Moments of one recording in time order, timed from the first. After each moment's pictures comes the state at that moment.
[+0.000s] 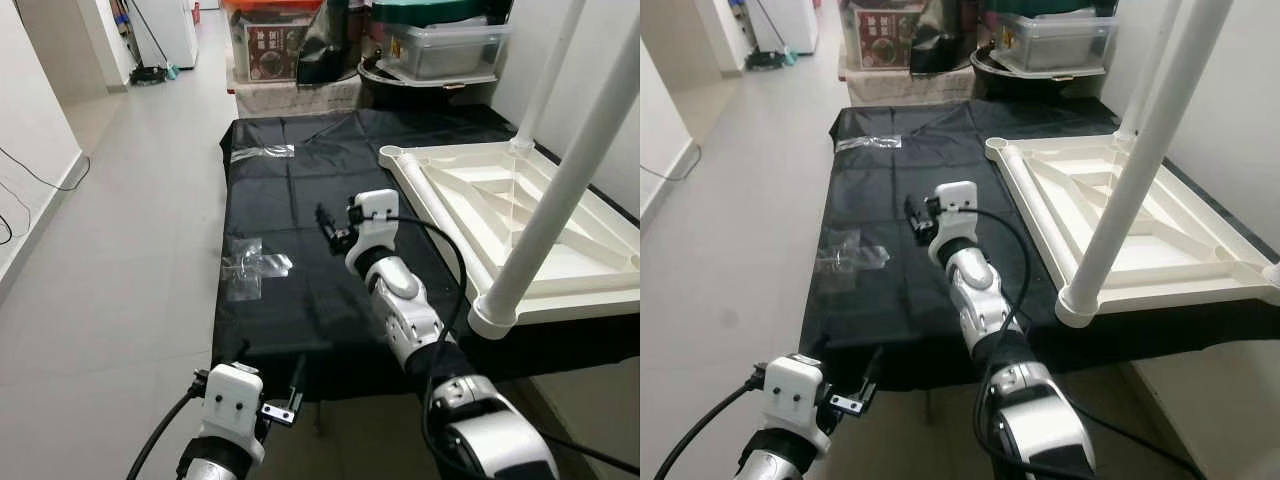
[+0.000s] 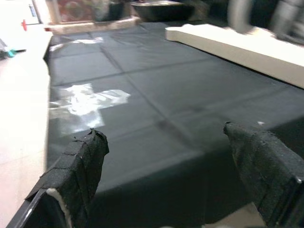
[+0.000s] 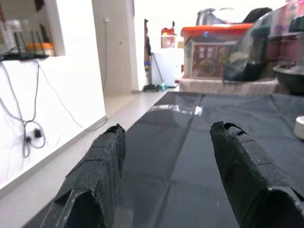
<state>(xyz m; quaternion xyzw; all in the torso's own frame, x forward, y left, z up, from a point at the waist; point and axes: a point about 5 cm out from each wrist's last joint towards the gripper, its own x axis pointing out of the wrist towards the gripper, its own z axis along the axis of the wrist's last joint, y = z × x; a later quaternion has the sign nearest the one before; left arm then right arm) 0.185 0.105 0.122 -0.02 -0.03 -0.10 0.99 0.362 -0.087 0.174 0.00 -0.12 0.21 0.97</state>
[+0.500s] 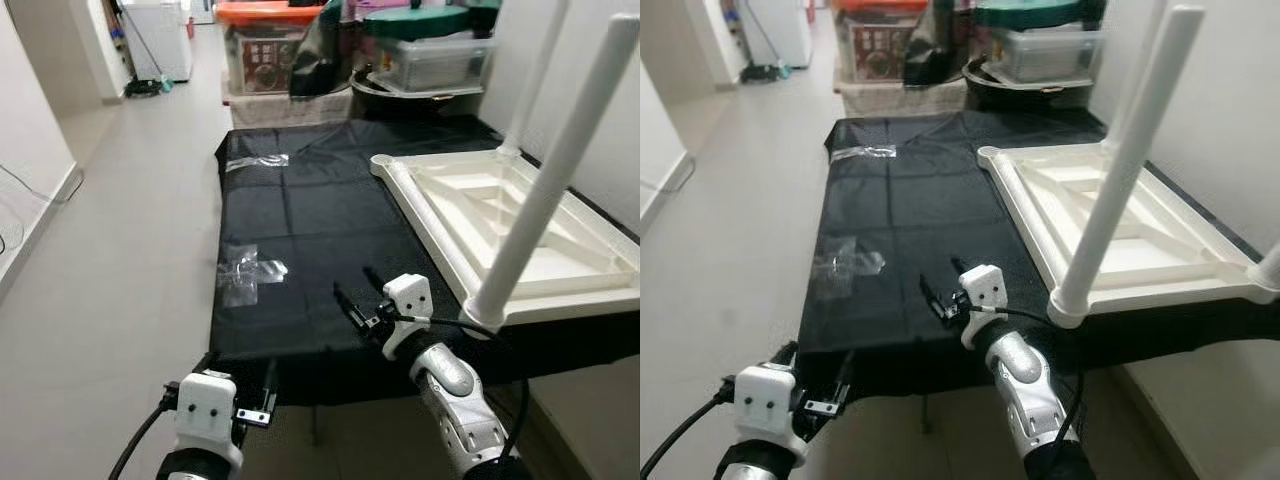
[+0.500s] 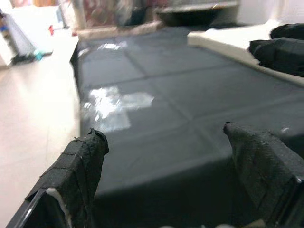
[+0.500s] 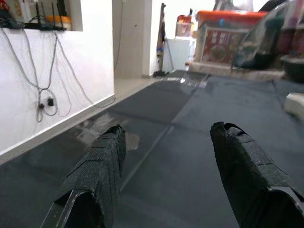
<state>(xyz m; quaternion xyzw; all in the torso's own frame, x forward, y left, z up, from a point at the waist) 0.177 0.121 0.118 -0.01 -0.02 -0.04 1.00 0.305 -0.117 0.122 -0.03 -0.08 0.25 0.96</state>
